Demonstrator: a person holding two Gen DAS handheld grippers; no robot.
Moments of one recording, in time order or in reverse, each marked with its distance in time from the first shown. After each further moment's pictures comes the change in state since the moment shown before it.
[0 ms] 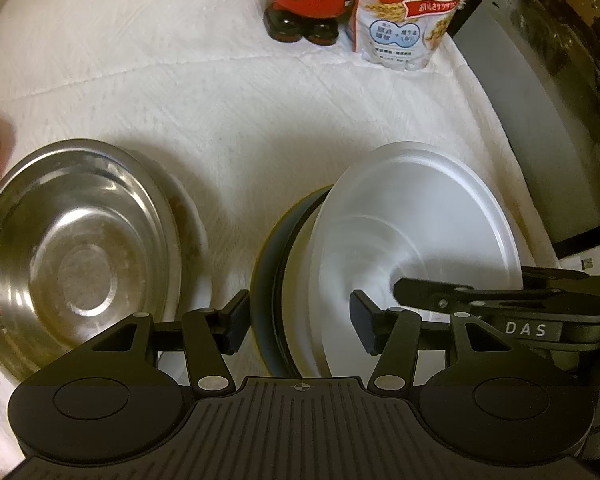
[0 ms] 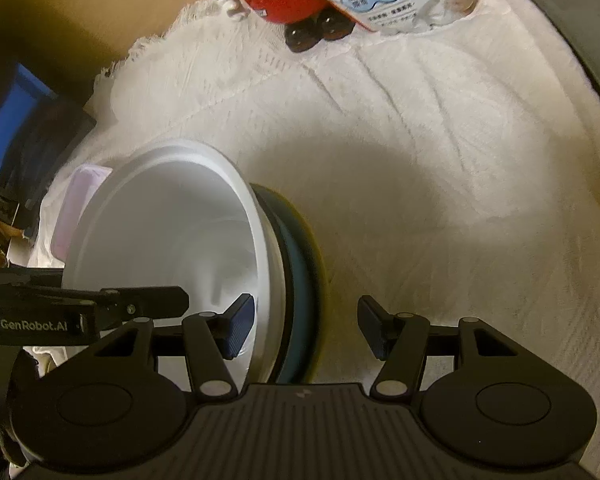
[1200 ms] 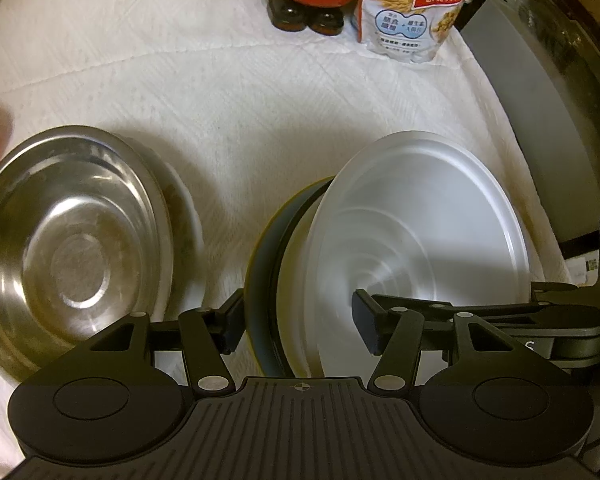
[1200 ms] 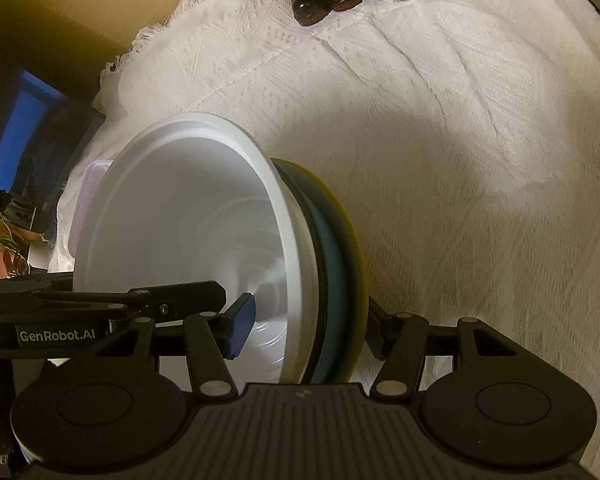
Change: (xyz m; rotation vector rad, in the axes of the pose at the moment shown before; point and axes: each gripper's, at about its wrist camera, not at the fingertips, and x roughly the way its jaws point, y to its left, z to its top) left arm 0.008 -0.001 -0.002 -0.015 0.016 0.007; right arm 0.022 0.005 -0.002 0.057 0.078 0.076
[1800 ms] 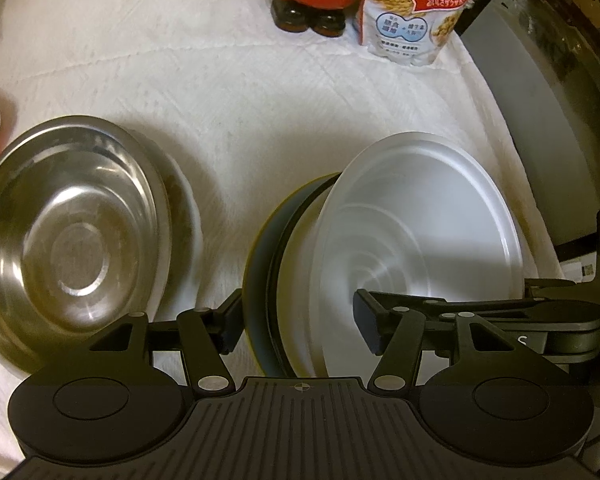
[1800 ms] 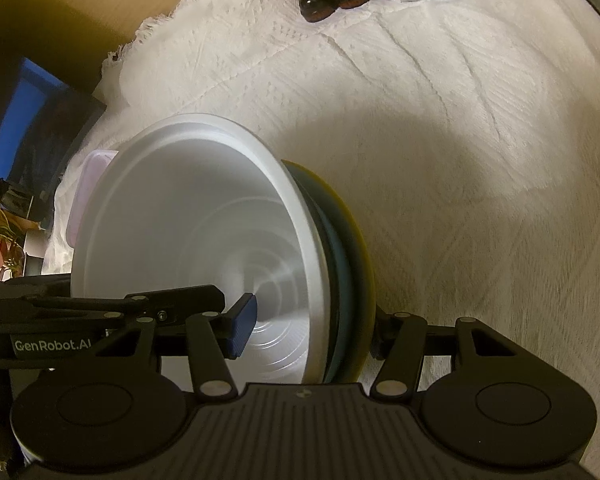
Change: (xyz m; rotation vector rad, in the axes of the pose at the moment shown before) left arm -0.003 0.000 -0.007 -0.023 -0.012 -0.007; right arm 0.000 0.005 0.004 -0.023 0.026 -0.015
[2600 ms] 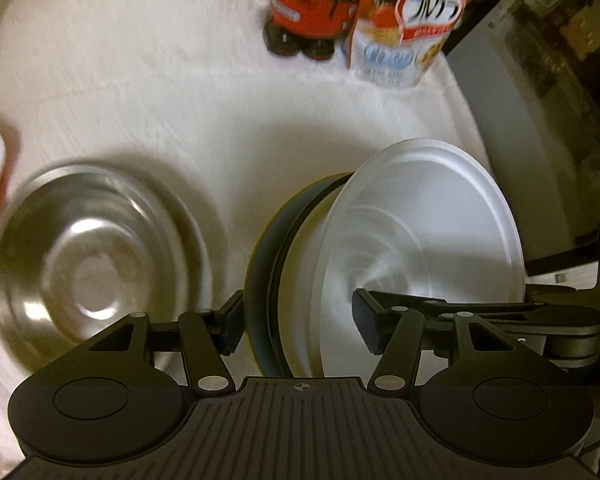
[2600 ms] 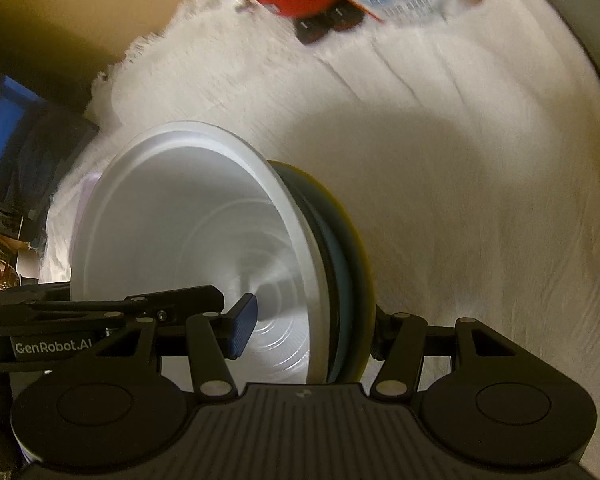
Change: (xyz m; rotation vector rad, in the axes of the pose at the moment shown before) left arm -0.039 0.009 0.029 0.014 0.016 -0.053; right arm -0.032 0.038 0.024 0.024 -0.019 -0.059
